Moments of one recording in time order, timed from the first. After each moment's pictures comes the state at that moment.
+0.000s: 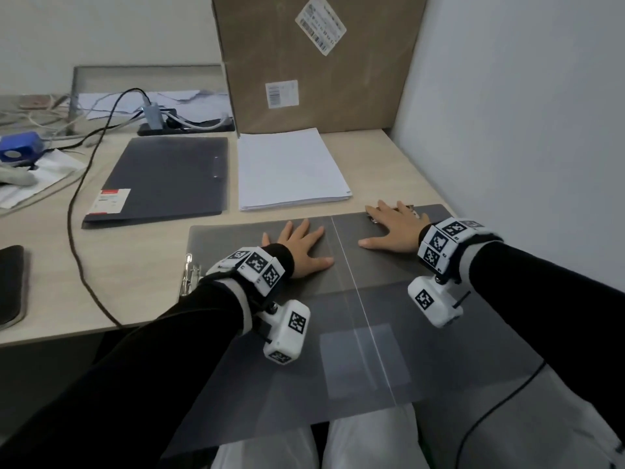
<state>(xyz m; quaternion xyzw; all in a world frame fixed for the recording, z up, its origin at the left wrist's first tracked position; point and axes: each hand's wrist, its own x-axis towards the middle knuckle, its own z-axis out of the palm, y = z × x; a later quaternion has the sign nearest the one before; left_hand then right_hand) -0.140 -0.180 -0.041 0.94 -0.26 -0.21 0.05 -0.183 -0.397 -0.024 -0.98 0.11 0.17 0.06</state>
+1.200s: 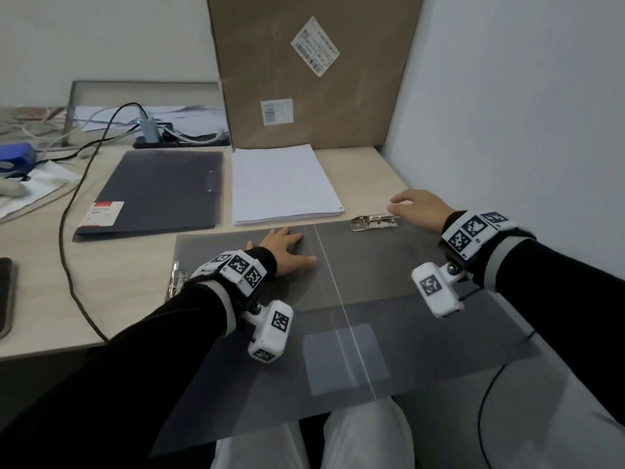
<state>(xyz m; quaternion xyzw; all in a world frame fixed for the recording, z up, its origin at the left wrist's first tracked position) -0.122 -0.174 -0.031 0.94 -0.20 -0.19 0.19 -0.179 -0.425 0.030 -0.95 0.20 0.00 0.26</state>
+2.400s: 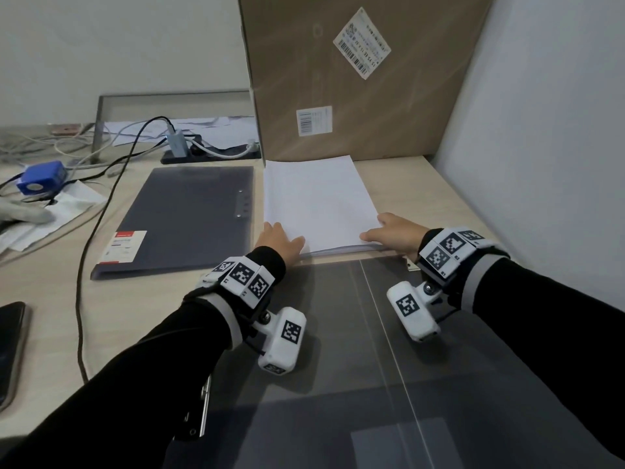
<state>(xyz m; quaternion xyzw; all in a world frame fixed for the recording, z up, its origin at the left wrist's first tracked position) -0.019 -0.159 -0.023 0.95 -0.03 -0.13 0.29 -0.050 -0.369 -0.019 -0.87 0.20 0.12 0.42</state>
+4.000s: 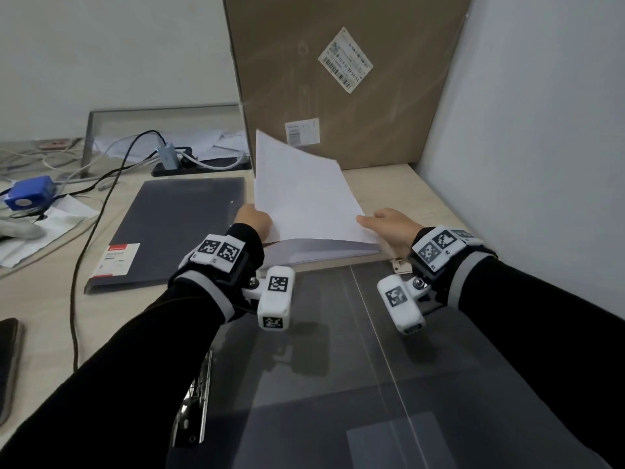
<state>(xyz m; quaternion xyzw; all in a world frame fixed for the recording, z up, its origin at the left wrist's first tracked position) 0.016 -0.147 0.012 0.85 0.06 -0.11 0.52 -0.049 -0.379 -0.011 -0.82 0.22 0.05 0.52</state>
